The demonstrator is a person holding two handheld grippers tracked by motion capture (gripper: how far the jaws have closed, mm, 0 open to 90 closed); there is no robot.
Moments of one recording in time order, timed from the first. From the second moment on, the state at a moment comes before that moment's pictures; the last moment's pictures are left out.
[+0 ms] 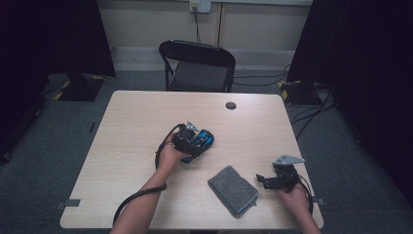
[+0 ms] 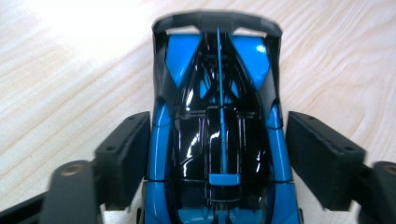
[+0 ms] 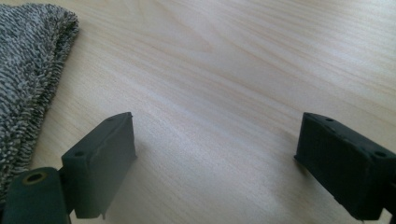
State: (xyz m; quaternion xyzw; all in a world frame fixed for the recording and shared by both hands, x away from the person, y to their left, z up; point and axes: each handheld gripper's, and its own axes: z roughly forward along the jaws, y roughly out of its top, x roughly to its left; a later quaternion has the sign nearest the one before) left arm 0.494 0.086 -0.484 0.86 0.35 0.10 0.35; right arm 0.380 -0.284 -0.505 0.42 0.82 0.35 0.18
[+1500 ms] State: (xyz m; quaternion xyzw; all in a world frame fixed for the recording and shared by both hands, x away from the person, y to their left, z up) left arm 0.451 0.133 -0.506 0.86 0.32 0.13 0.37; right arm 0.380 -0.283 -0.505 0.42 0.82 0.35 0.18
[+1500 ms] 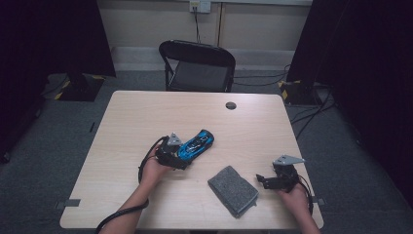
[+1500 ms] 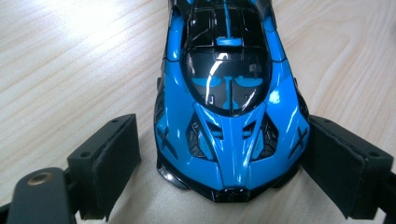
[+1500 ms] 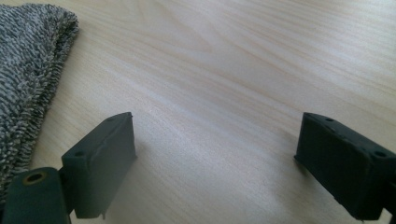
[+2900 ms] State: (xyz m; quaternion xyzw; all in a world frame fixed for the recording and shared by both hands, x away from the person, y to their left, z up) left arm 0.449 0.134 -0.505 0.86 0.32 0.13 0.38; right arm 0.340 -0.233 -0.459 0.38 0.83 0.41 0.11
